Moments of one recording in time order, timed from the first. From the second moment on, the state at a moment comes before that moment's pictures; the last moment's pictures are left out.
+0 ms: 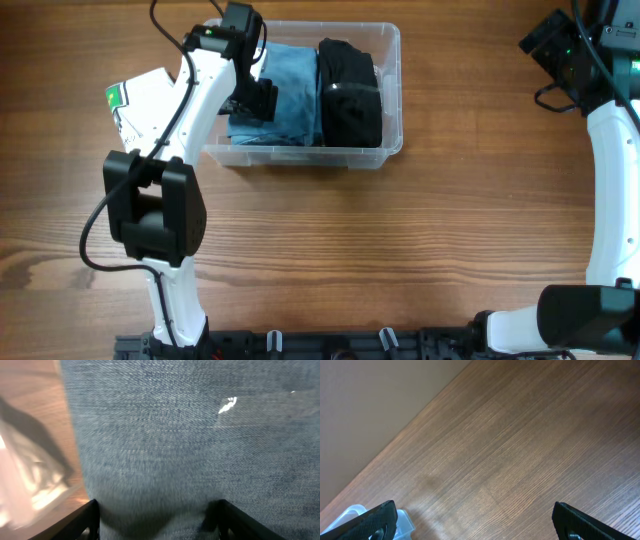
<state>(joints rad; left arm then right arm) -0.24 2.11 1.83 -1.13 -0.03 -0.07 -0.13 1.62 1.74 -0.98 0.20 0.60</state>
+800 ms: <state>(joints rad) 0.01 1.97 2.19 -1.49 0.03 -0.19 -0.13 1.62 1.74 -0.98 0.20 0.60</state>
